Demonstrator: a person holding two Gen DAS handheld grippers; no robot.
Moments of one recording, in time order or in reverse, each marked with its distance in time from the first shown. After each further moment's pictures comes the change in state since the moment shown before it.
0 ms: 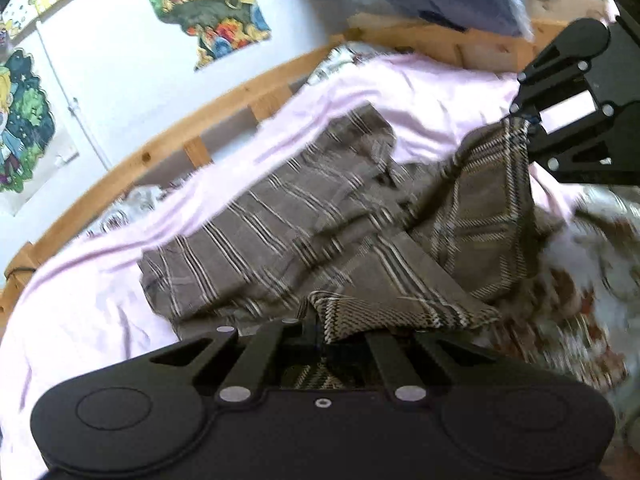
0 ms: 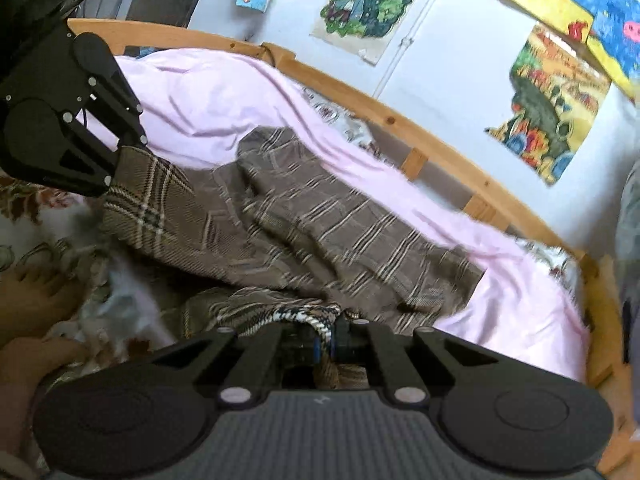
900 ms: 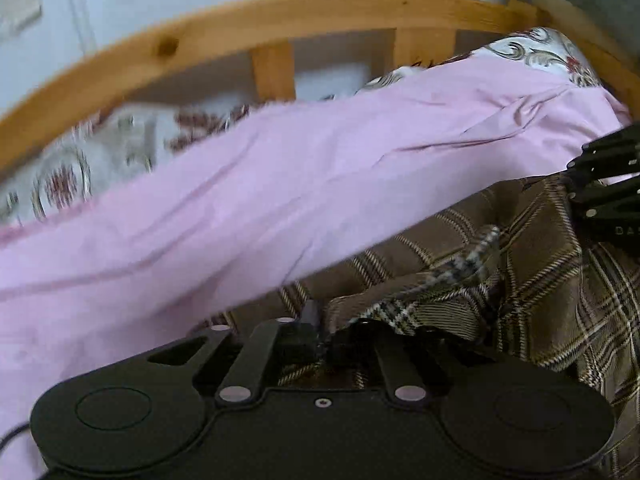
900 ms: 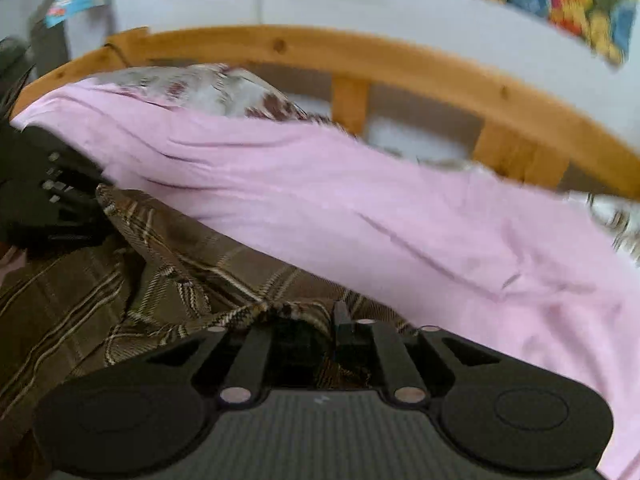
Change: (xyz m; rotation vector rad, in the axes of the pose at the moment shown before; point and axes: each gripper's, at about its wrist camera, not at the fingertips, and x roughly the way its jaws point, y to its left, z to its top) left arm 0.297 0.203 0.104 -0.375 0.262 -0.115; right arm 0.334 -0.205 0.080 0.388 0.247 0.183
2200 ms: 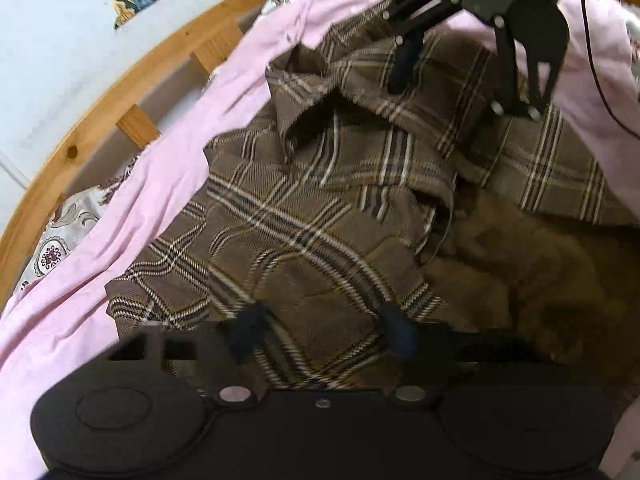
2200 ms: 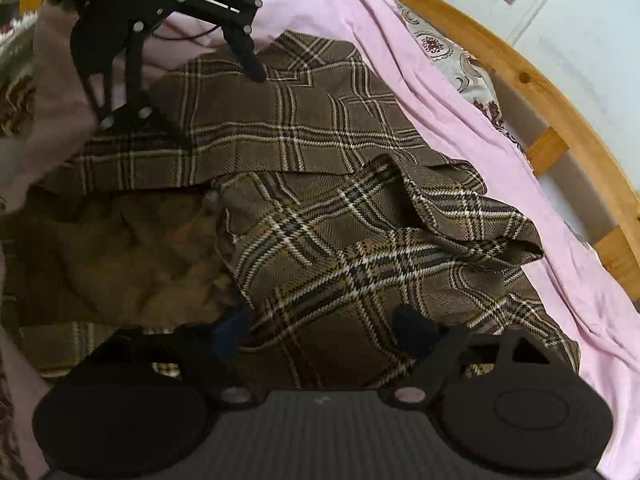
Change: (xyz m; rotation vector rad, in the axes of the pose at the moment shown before) left arm -0.095 -0.050 -0.155 0.662 -0.066 -0.022; right arm -0.054 0.117 -0.116 -0.689 0.035 0.117
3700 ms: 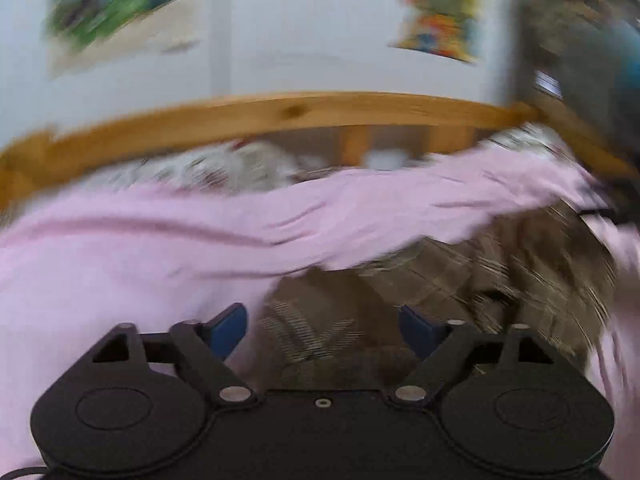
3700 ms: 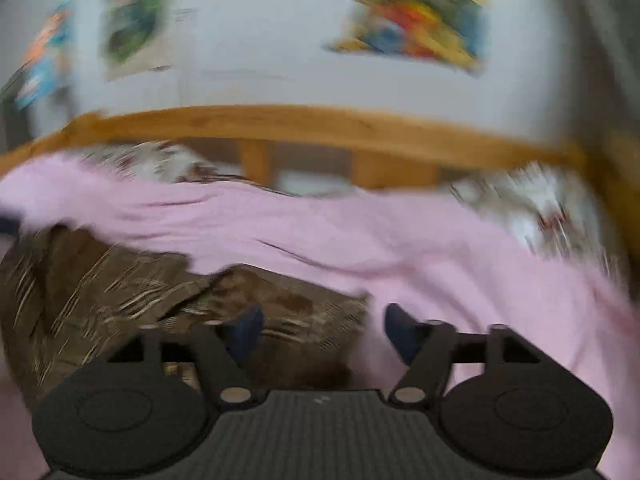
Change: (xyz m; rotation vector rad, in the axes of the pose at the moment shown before) left arm -0.052 0.157 -0.016 -0.712 -0.234 0.118; right arm -0.057 -0.174 -0.075 0.714 -0.257 -0.284
